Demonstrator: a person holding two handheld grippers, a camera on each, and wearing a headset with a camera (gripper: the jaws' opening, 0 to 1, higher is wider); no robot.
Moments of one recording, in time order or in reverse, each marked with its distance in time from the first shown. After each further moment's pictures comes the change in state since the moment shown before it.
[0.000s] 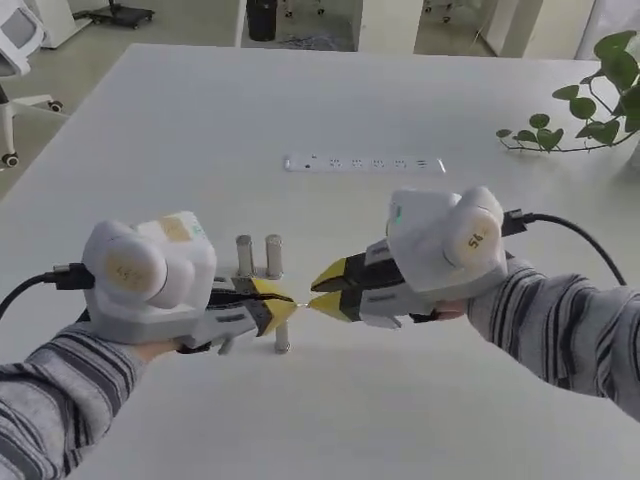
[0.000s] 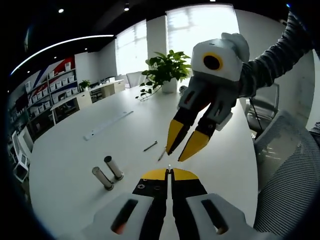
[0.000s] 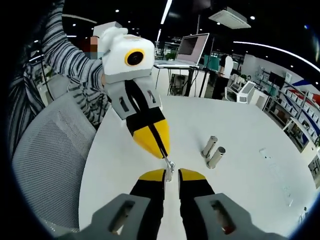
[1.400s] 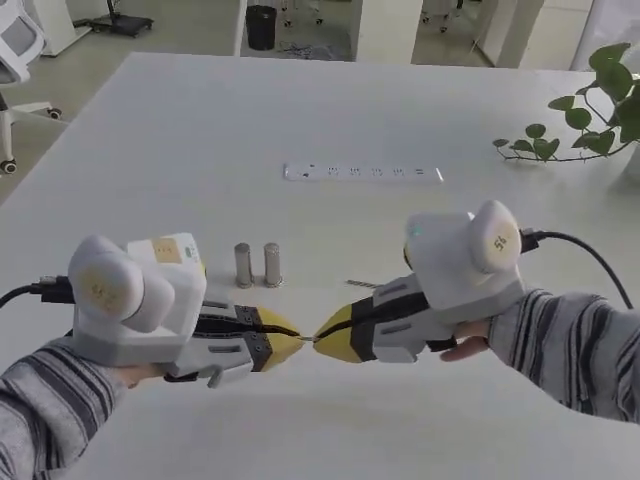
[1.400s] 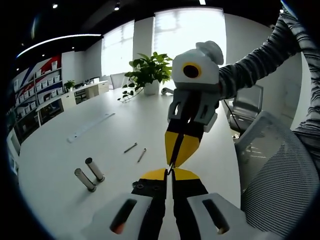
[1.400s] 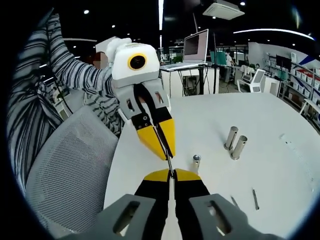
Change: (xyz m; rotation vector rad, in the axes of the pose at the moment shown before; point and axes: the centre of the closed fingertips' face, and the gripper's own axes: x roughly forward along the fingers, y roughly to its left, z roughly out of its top) left arm -0.002 -0.030 0.001 0.015 -0.015 -0.146; right arm -0.007 0.033 -0.005 0.085 -0.020 0.150
